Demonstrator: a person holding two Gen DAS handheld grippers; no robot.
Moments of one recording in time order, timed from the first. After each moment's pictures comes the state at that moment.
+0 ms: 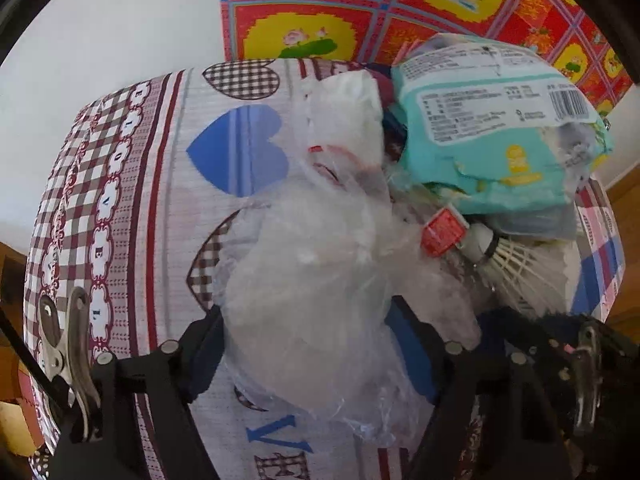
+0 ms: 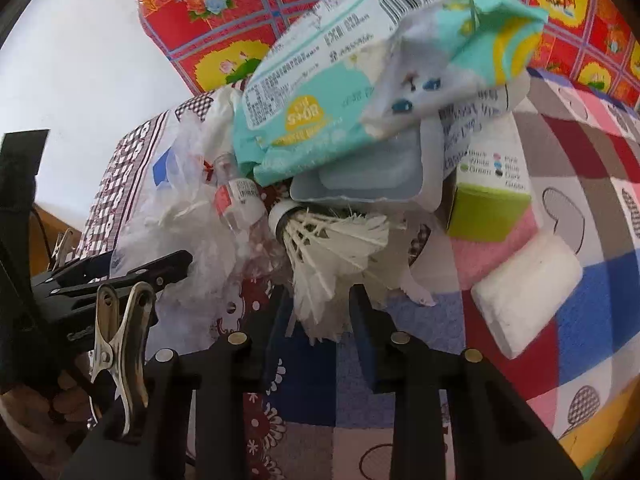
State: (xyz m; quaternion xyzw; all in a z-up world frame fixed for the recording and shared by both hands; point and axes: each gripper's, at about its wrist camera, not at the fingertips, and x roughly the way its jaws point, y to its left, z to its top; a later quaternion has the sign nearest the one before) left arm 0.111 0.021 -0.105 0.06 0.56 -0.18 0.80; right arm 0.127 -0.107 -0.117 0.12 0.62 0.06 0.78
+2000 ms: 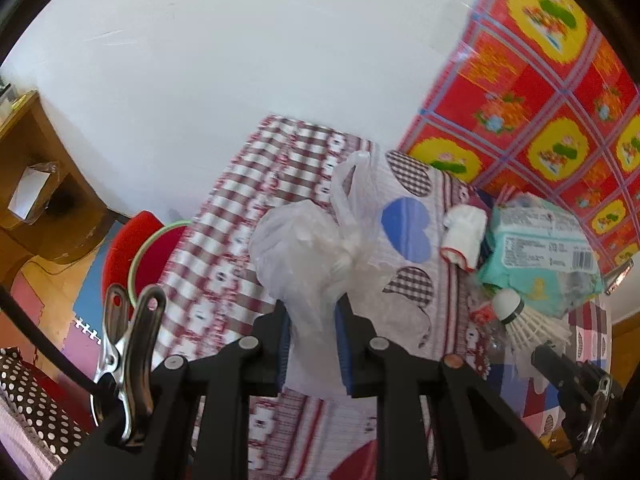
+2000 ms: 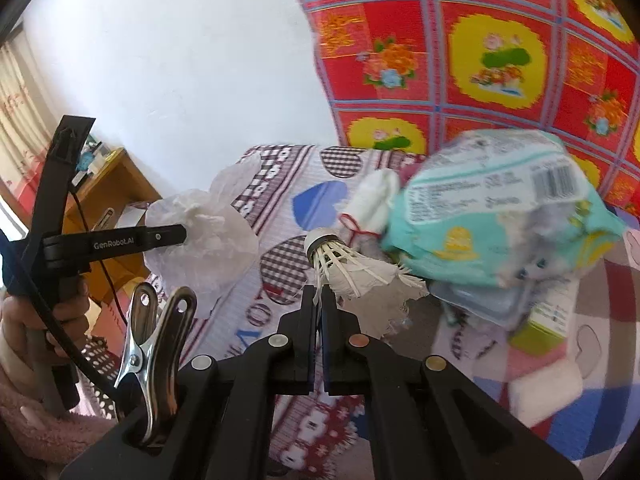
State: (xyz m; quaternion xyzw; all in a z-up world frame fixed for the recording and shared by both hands) left arm 0.112 0.182 -0.014 -0.08 0.52 -0.02 0.85; right arm 0.138 -0.073 -0.027 0.06 0.52 0.25 0.81
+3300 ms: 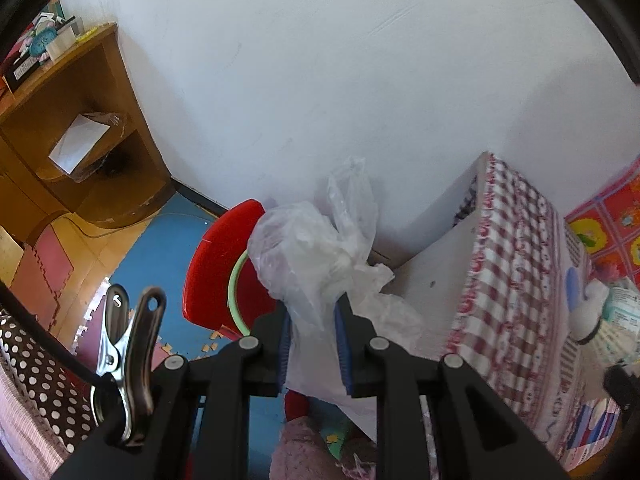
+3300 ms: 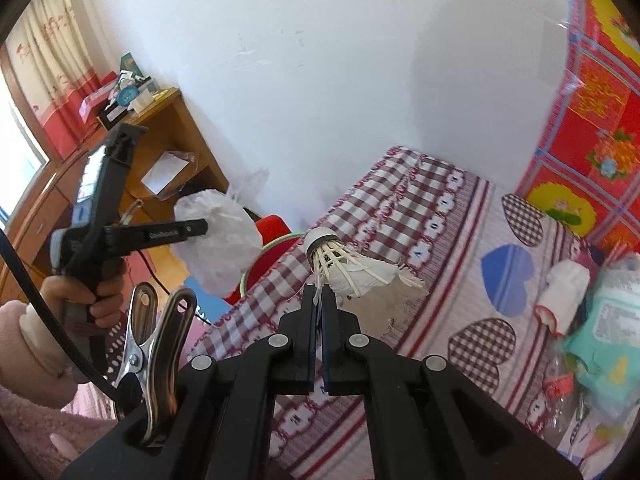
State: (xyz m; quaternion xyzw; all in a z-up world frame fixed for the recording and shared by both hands) left arm 0.142 0.402 -0.096 -0.13 0.54 0.08 0.83; right arm 0.159 0.148 -0.019 -0.03 0.52 0.35 0.78
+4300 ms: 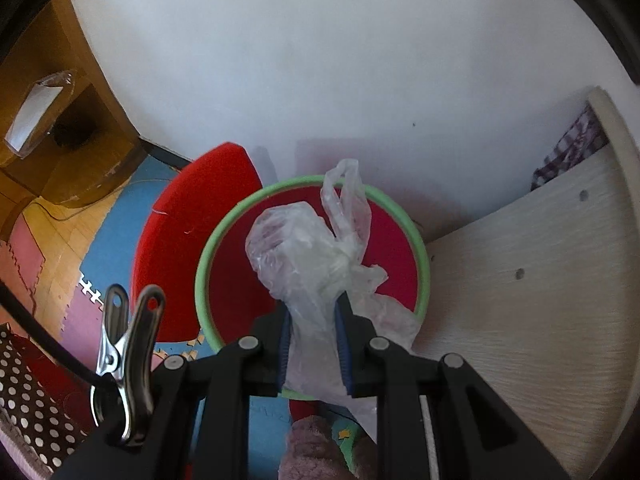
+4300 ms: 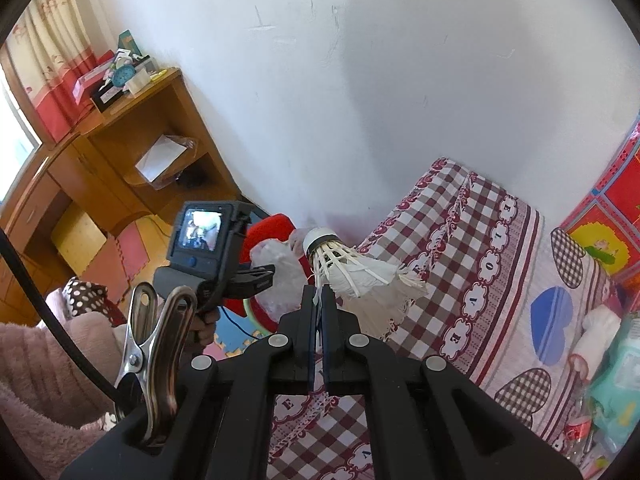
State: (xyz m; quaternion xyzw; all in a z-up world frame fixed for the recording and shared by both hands) left arm 0.206 0.420 -0.265 -0.13 0.60 0.05 0.79; right arm 0.184 0.225 -0.038 -0.06 0.54 0.35 0.76
